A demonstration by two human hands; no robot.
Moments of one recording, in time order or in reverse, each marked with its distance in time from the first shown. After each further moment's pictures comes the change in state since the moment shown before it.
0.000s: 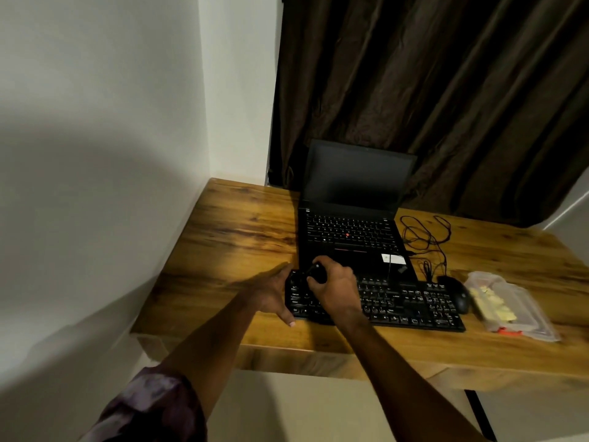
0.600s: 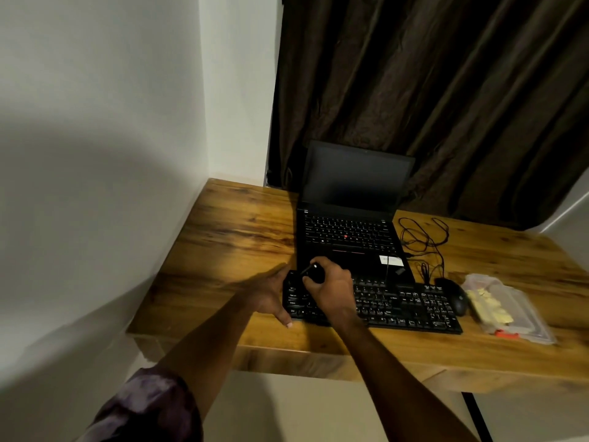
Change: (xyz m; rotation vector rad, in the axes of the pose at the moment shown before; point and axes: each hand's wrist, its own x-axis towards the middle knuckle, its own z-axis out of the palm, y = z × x) left_hand -0.002 0.006 -0.003 0.039 0.031 0.033; right_hand -0.002 -0.004 -0.004 0.118 0.034 -0.022
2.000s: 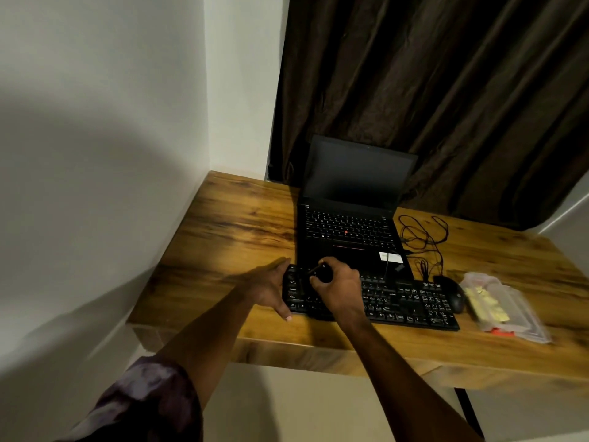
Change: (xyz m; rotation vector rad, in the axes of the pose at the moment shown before) left_hand 0.003 -0.005 0.002 -0.039 -0.020 -0.047; right_hand -0.006 0.011 -0.004 -0.065 0.005 0.048
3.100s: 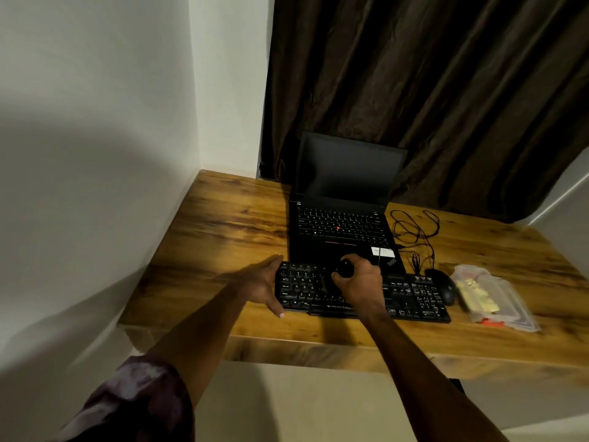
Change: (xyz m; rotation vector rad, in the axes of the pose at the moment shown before) left_hand 0.001 -0.004 0.000 -0.034 0.000 0.048; right_hand 0.012 0.045 -0.027 -0.060 0.047 0.132
